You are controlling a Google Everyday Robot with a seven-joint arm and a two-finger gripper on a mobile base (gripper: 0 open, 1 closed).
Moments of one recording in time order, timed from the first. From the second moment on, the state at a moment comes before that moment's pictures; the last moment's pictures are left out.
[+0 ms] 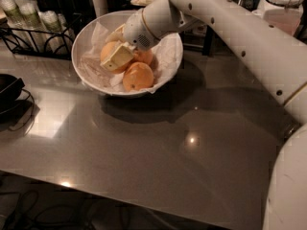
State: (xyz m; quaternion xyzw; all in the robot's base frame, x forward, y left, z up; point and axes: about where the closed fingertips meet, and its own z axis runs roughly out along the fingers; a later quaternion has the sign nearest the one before) arm 0.641 0.101 0.916 -0.64 0.62 0.26 0.38
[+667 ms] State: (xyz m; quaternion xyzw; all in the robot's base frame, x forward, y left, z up) arm 0.627 0.057 0.944 -0.59 0.59 0.31 0.45
